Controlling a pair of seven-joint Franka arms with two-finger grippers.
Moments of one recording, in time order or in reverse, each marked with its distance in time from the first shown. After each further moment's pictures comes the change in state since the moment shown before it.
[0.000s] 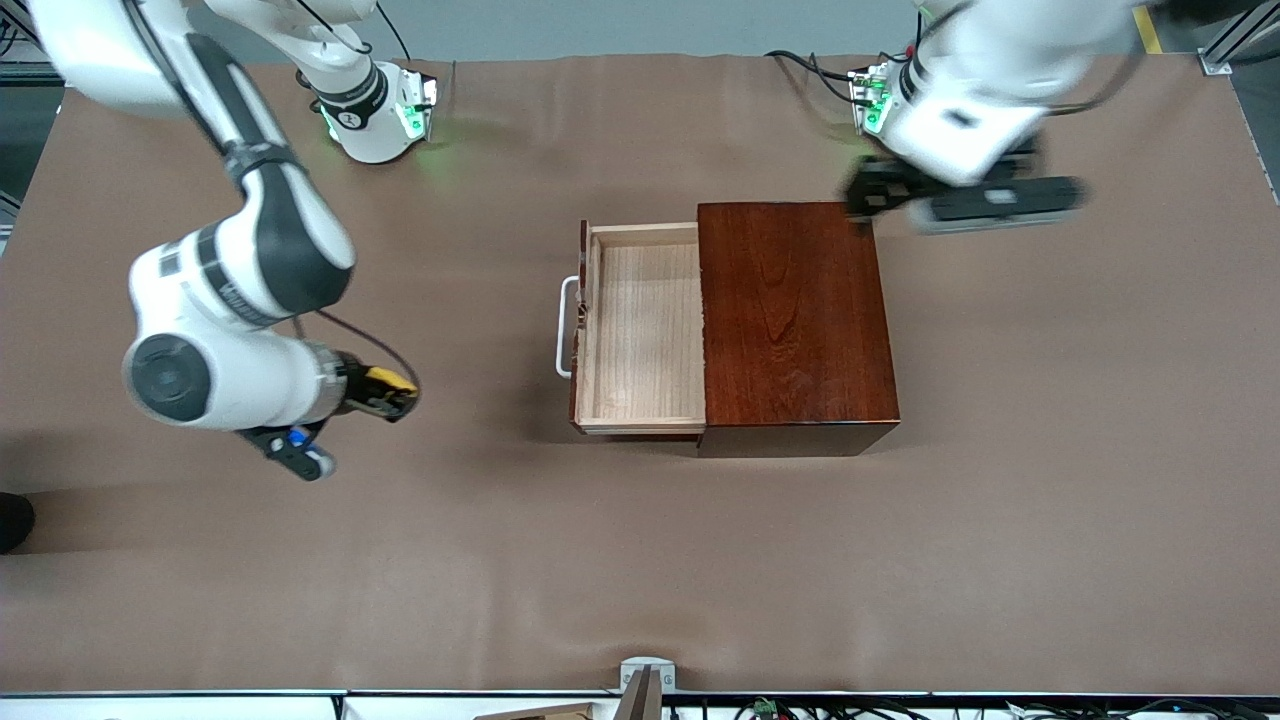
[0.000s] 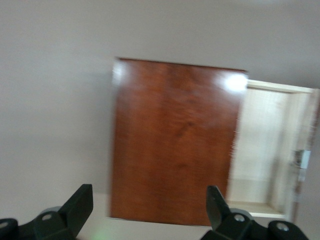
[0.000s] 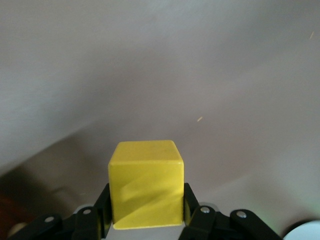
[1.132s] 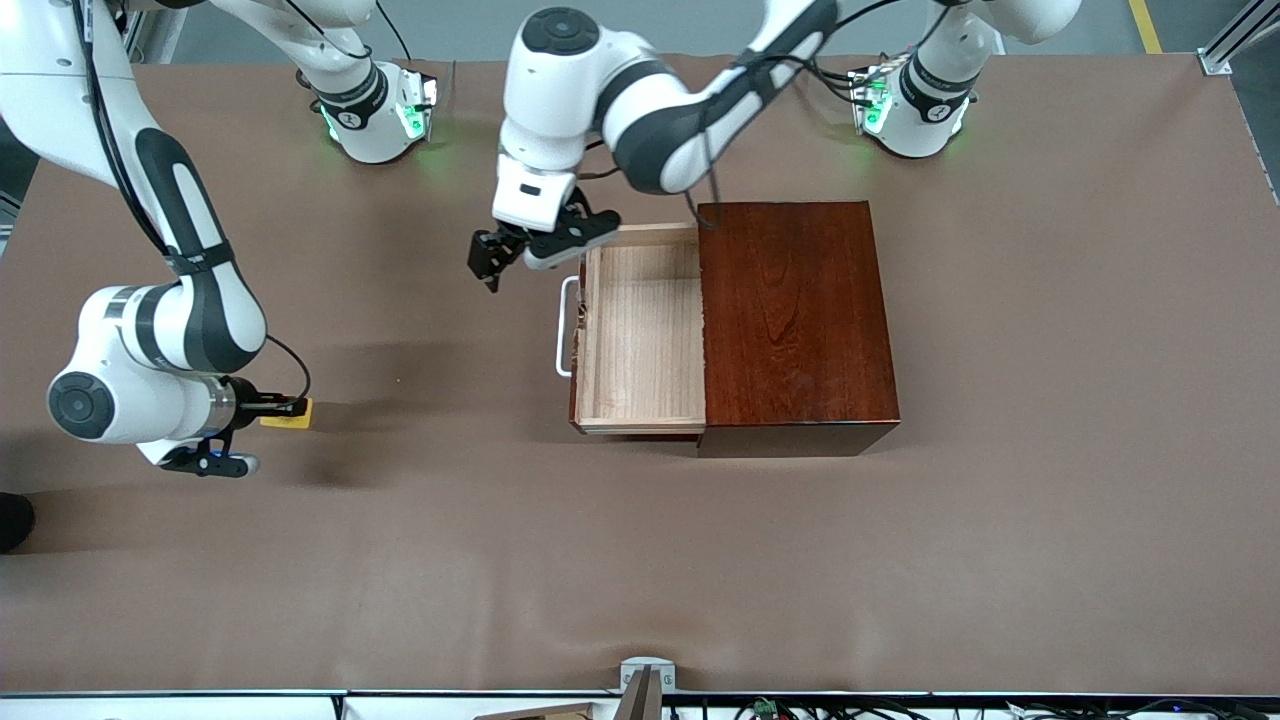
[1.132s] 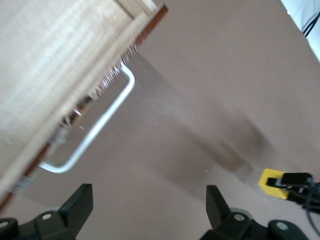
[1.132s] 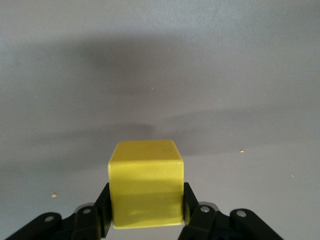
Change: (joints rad) left arm -0.883 0.575 0.423 0.221 0.138 0.740 -1.105; right arm -0.097 -0.003 -0.236 -0.393 -0.041 0.413 -0.672
